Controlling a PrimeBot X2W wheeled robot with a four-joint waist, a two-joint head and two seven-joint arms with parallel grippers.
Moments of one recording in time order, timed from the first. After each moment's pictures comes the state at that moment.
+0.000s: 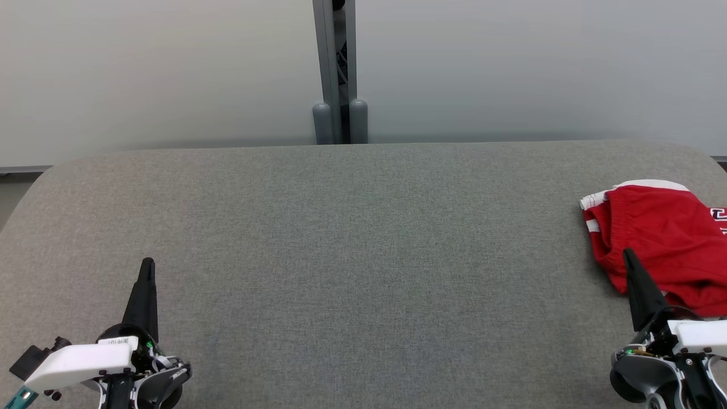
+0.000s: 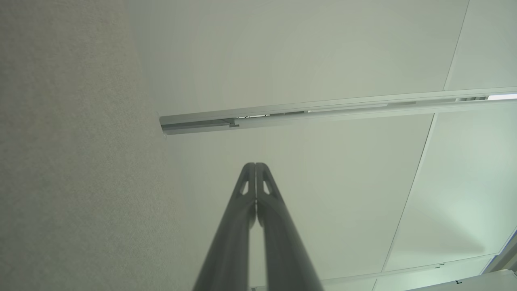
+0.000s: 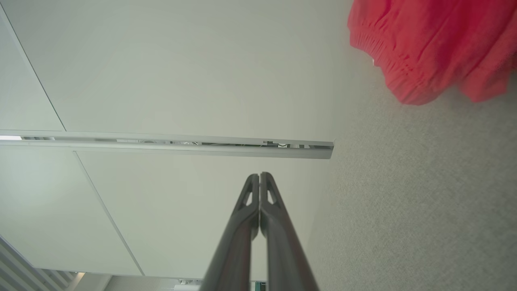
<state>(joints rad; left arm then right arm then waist) -0.09 0.05 0.10 0.24 -1.62 -0.13 0.08 -0.14 -0.05 -0.12 0.28 1.61 0.13 0.14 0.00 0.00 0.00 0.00</state>
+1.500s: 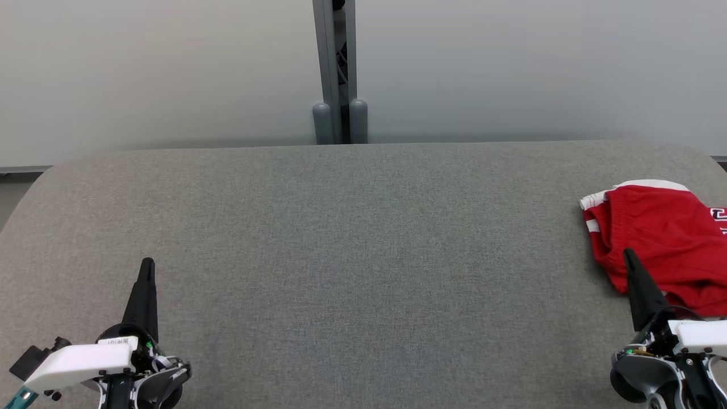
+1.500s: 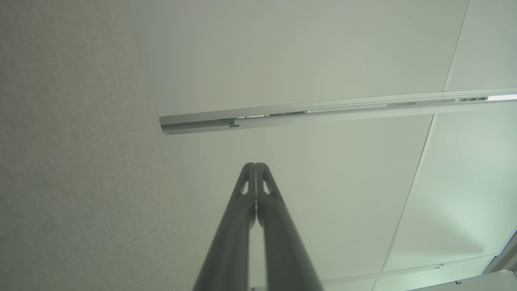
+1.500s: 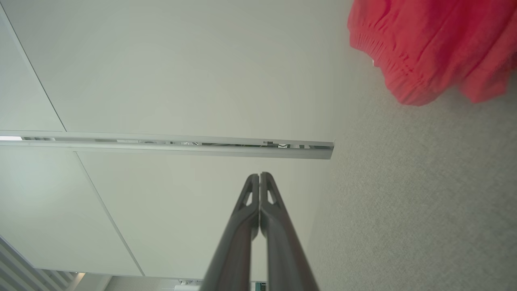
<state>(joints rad) -0.09 0.05 0.10 0.24 -1.62 -0.13 0.08 -0.14 -0.05 -0.12 0.28 1.61 0.13 0.14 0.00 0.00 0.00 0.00</state>
